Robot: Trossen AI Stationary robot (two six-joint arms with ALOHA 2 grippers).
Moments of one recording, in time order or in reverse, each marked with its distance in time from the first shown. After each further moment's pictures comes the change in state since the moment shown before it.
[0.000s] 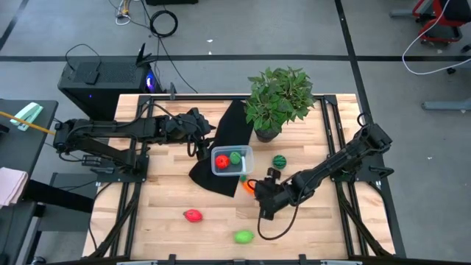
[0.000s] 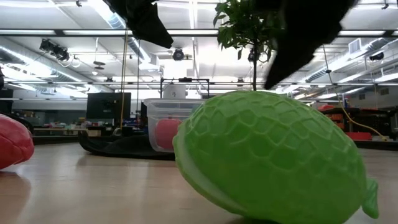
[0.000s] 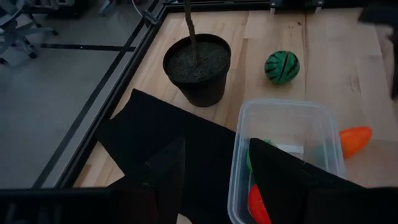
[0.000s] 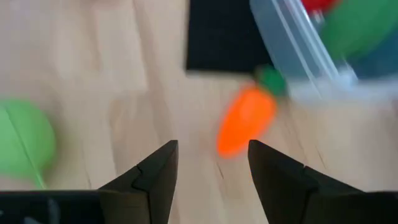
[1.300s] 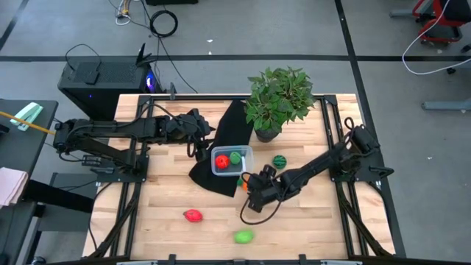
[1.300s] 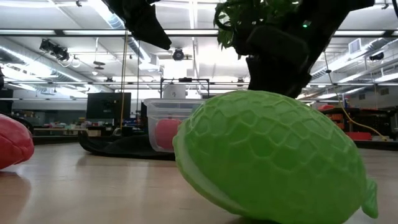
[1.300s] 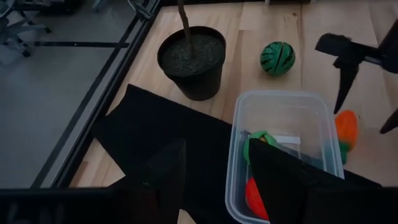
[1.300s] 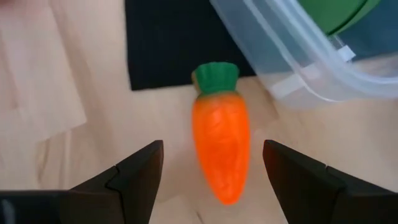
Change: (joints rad) left arm 0.000 0.000 0.000 -0.026 0.018 0.015; right arm -0.106 0.132 -0.045 0.170 0.032 0.082
